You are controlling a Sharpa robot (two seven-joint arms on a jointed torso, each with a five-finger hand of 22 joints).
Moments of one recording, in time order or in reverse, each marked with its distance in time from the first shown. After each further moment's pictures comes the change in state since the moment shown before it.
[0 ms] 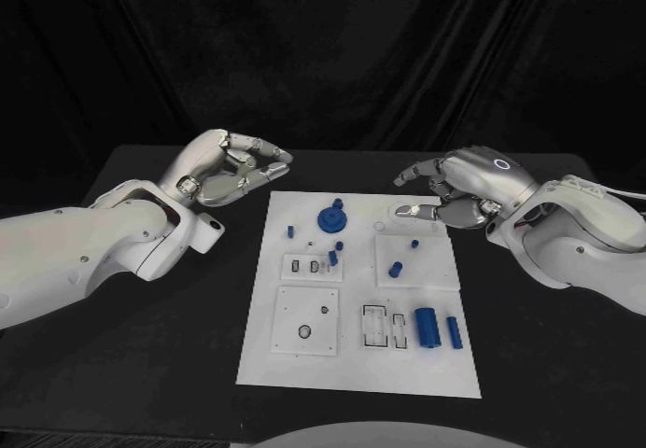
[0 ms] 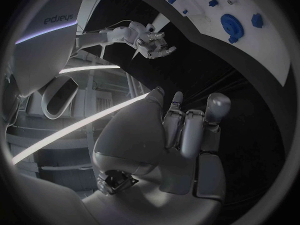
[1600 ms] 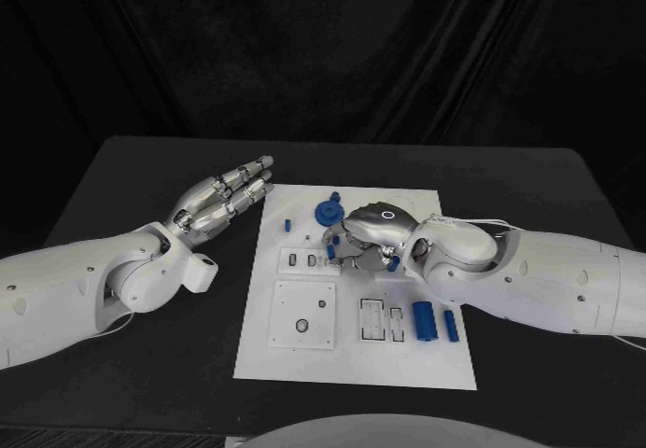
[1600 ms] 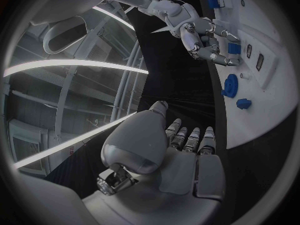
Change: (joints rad) left arm -0.167 0.022 -0.001 -0.117 0.467 0.477 0.027; left_hand 0.007 0.216 -0.107 -0.081 0.362 -0.669 -0.082 -0.200 -0.075 -1.457 -0.051 -1.558 -1.301 -1.454 0.074 -1.563 -1.298 0.011 -1.179 0.024 -1.411 -1.214; right arm -0.182 0.367 0.005 -0.232 -0.052 0.163 -0.027; right_hand 0.018 -0.071 0.120 -0.161 0.142 -0.053 -0.020 -0.003 0.064 0.000 -0.007 0.000 0.001 -0.003 -0.010 -0.004 0.005 0.000 0.000 -0.007 0.013 0.000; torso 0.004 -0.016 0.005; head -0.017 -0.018
